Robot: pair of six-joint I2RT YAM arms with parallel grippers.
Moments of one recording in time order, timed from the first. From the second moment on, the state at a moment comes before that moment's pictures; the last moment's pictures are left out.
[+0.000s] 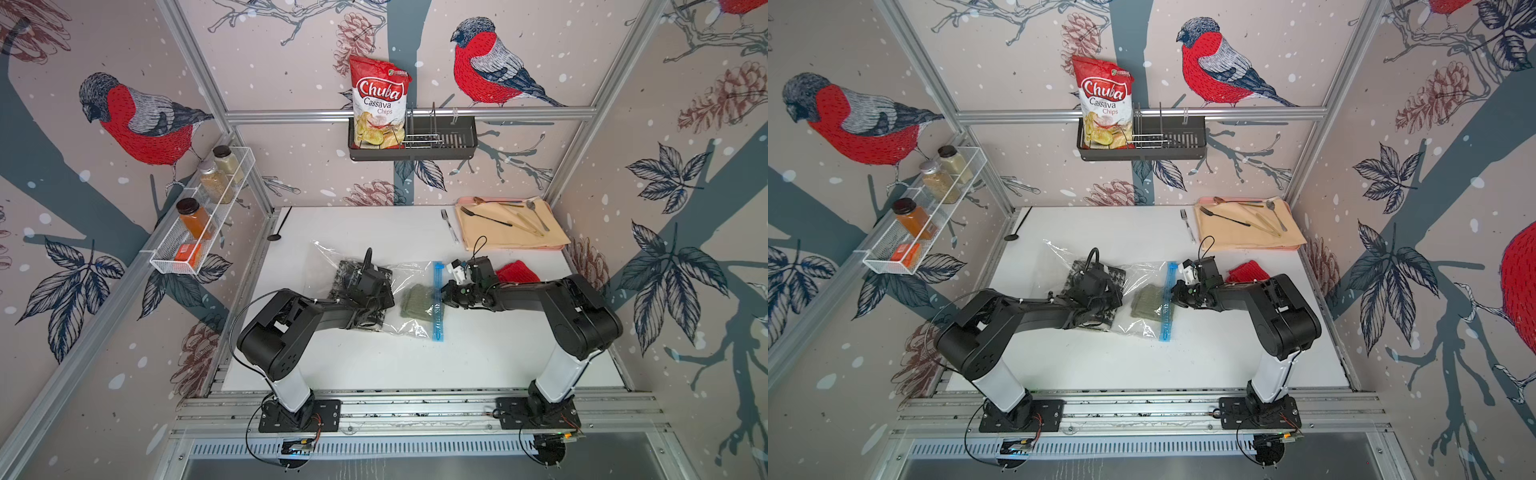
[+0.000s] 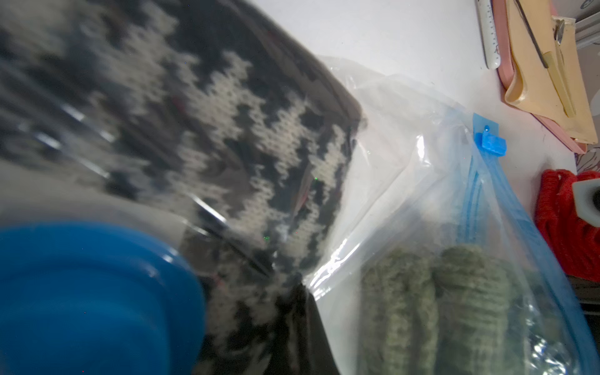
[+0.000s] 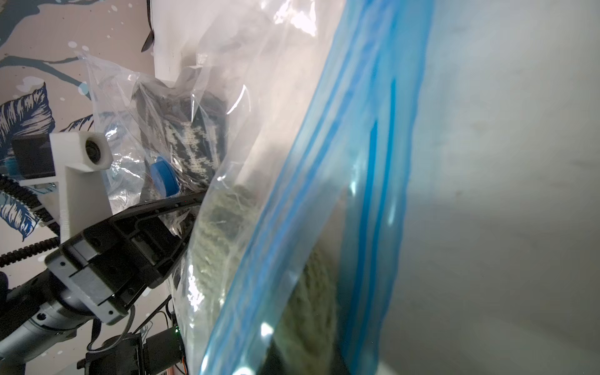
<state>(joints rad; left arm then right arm) -0.60 1.69 0.68 0.20 0.01 -0.79 0.44 1.79 0.74 0.17 -0.67 0.62</state>
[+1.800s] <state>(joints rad) -0.60 1.65 0.67 0.14 -0.05 -0.79 0.28 1.54 0.74 -0.20 -0.26 0.54</state>
